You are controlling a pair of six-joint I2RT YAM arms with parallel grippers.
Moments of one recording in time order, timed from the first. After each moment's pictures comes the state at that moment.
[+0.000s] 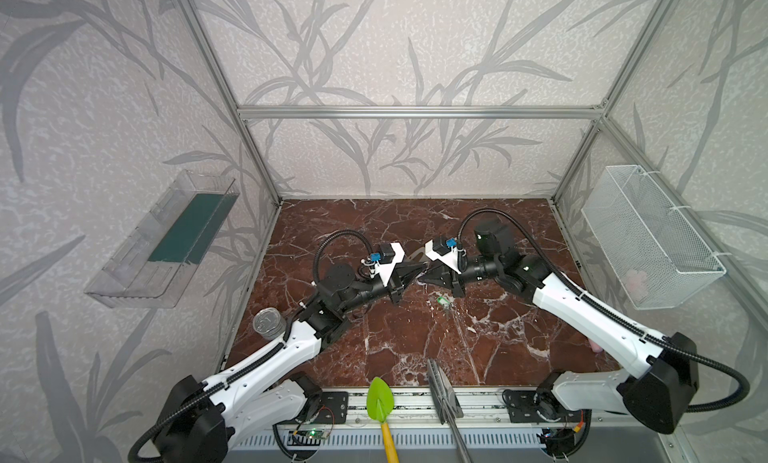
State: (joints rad) left arm -0.67 1.02 0.62 0.51 0.49 -0.10; right arm 0.65 1.32 1.14 -0.36 -0.82 -0.35
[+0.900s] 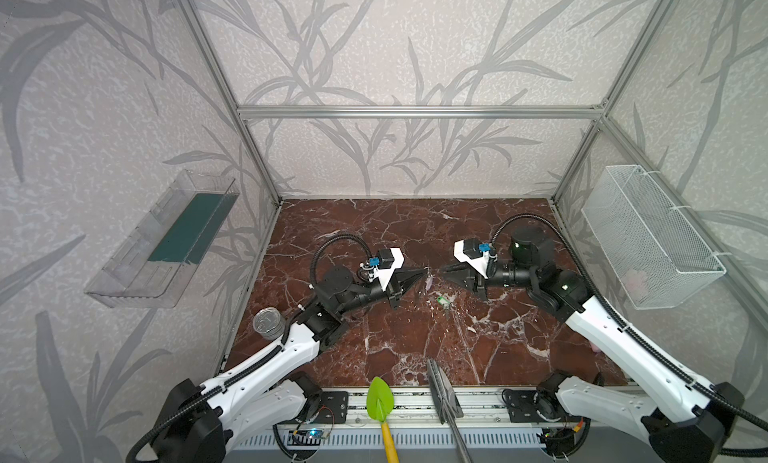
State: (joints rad) left arm -0.67 1.00 0.60 0.51 0.57 -0.09; right arm 0.58 1.09 1.05 -0.34 -0.76 -0.34
